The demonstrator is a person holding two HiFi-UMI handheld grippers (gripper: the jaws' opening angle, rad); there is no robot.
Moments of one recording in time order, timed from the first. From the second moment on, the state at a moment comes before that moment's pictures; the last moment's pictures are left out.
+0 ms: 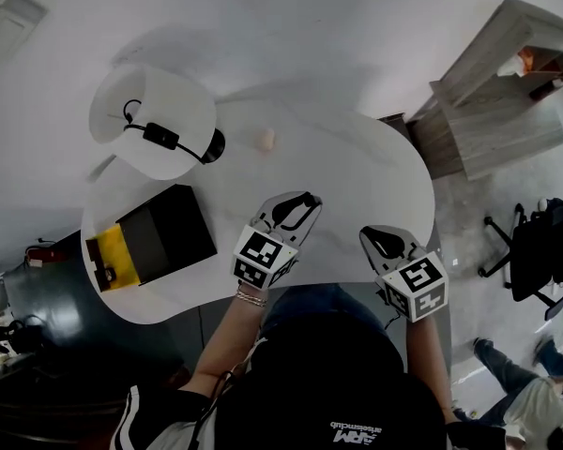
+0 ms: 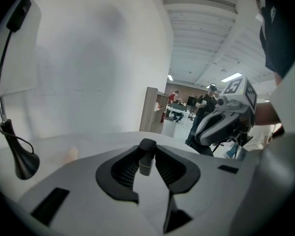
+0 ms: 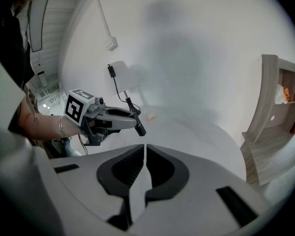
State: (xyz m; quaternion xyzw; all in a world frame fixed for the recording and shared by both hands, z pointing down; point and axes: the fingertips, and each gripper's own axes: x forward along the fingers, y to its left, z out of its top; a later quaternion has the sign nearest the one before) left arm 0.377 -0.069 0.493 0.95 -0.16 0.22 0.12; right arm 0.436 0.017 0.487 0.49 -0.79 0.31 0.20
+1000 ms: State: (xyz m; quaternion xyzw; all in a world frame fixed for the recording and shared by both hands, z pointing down) left arm 0.308 0.022 0.457 0.94 -0.27 0.16 0.14; right arm 0.399 0.091 0.471 0.44 -0.83 0.27 0.22
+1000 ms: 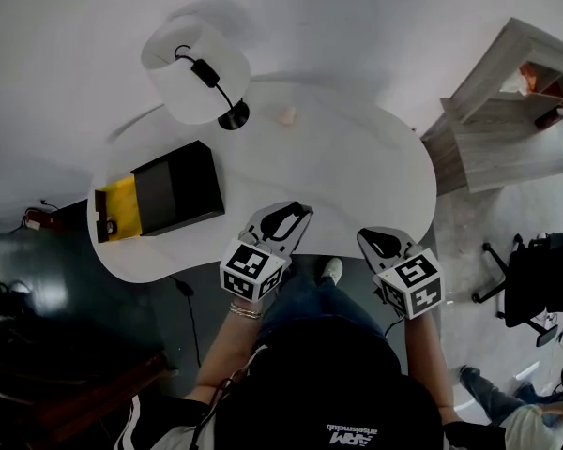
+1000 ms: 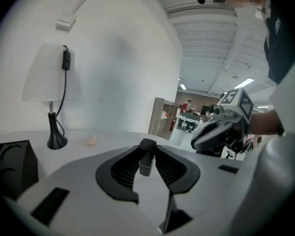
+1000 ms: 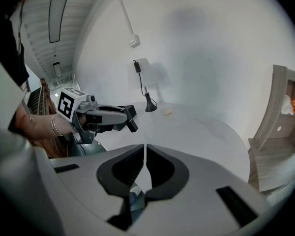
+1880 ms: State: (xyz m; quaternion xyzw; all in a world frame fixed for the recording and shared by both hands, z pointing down) left arm 0.093 0.057 0.435 0.90 -0.40 0.09 0.16; right arm 0.206 0.092 0.417 0.36 -0.89 0.15 0.23
